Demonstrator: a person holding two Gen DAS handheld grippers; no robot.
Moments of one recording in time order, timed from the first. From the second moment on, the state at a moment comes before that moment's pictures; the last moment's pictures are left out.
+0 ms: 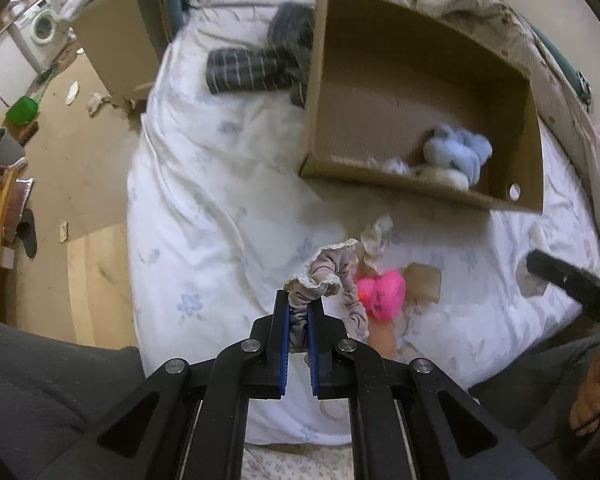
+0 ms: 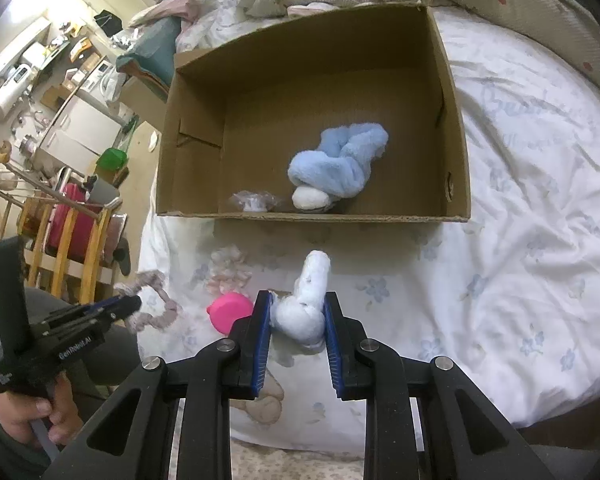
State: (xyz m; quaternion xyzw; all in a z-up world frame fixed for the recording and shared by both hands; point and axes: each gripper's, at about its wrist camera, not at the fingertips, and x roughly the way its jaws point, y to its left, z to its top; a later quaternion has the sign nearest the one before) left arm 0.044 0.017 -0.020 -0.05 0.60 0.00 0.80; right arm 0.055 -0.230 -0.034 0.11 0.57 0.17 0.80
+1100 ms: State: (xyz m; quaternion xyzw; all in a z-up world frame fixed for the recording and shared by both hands) left arm 0.164 -0.010 0.031 -0.02 0.53 -0.04 0.85; right arm 0.125 -0.253 0.017 0.11 0.48 0.16 0.86
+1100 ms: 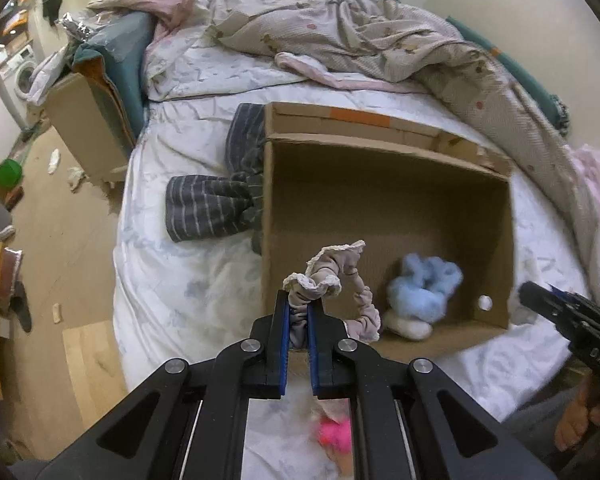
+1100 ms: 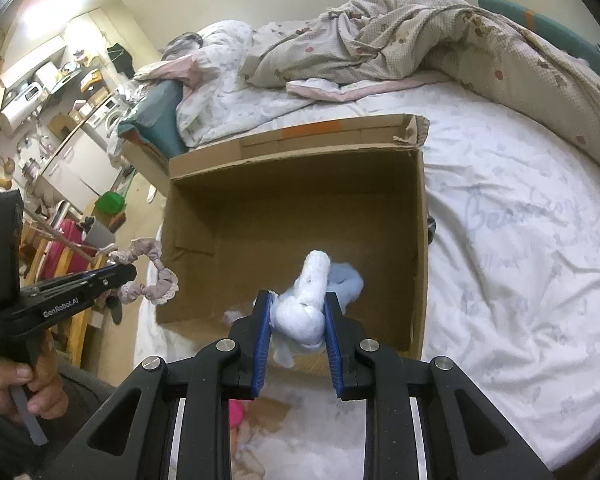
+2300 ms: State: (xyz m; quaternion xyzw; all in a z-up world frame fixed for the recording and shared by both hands) left arm 0.182 -0.024 -0.022 -0.01 0.53 -0.06 0.85; right arm 0.152 -0.262 -0.056 0.12 0.55 0.10 0.82
